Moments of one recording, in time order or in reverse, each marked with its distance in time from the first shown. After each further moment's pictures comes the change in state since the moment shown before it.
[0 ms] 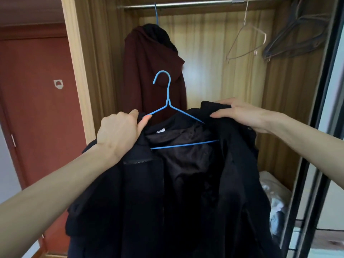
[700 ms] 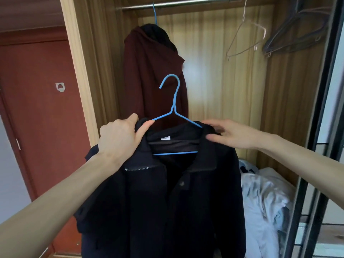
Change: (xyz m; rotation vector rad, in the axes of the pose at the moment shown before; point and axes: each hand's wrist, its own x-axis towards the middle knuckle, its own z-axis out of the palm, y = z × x) left_hand -0.017 -0.006 0.007 -0.173 0.026 -0.062; right_hand 0.008 0.057 0.029 -0.421 -0.154 -0.284
